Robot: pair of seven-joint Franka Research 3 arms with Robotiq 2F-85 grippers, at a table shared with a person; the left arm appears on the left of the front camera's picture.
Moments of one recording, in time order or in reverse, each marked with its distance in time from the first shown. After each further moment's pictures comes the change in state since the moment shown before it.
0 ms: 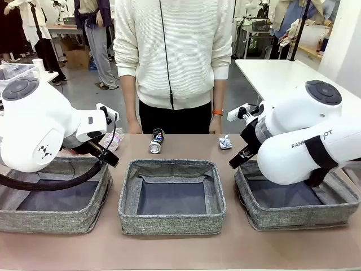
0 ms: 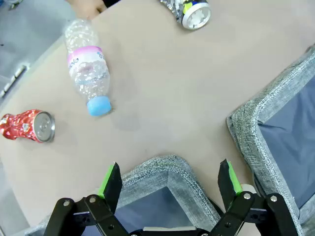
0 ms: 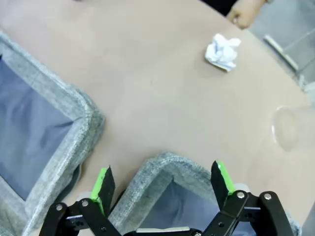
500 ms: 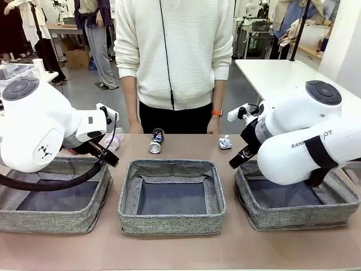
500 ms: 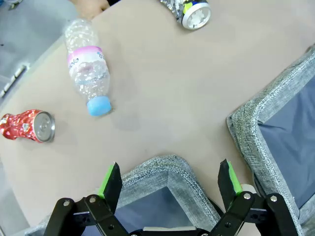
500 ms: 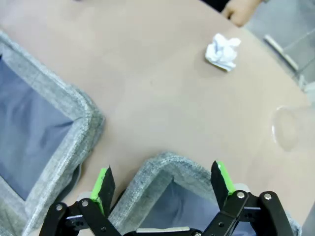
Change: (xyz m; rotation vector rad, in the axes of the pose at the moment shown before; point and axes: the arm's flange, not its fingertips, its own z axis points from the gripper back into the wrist) left arm 0.000 0.000 0.000 0.000 0.000 0.001; right arm 0.000 0.000 0.000 0.000 0.001 0.001
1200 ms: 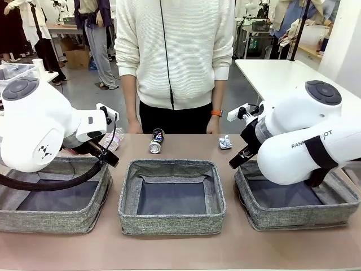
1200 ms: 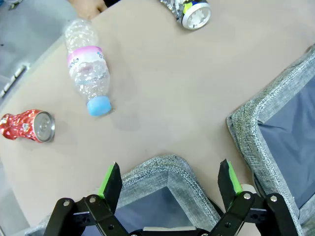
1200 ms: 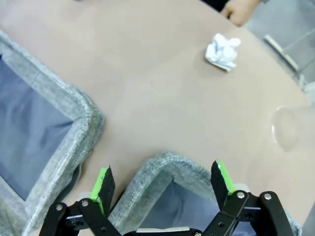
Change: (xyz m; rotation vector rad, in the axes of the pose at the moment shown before) left arm 0.000 0.000 0.000 0.000 0.000 0.000; right arm 0.000 0.000 0.000 0.000 0.000 0.000
